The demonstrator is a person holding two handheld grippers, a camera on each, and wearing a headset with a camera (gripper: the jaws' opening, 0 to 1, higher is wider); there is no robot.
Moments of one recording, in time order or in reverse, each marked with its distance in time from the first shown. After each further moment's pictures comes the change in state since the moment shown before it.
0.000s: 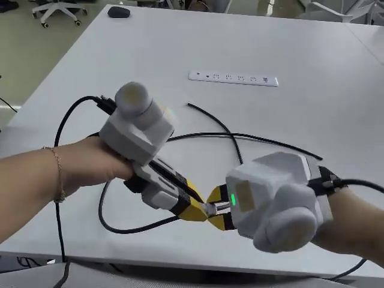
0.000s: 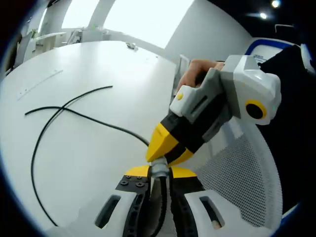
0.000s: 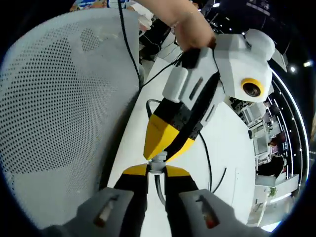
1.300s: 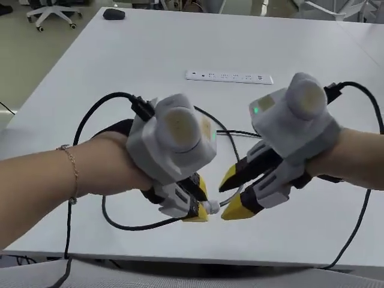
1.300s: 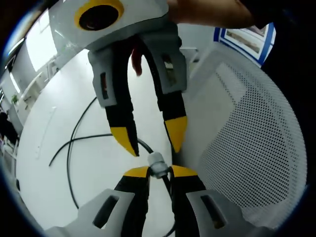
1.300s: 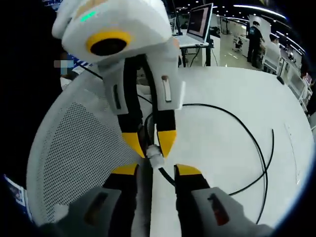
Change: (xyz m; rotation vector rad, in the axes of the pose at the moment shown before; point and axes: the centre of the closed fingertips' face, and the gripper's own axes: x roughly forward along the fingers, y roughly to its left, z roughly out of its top) left arm 0.011 -0.015 -0.008 0.473 0.284 0.198; right arm -0.018 0.014 -0.002 0.461 -0.152 0.498
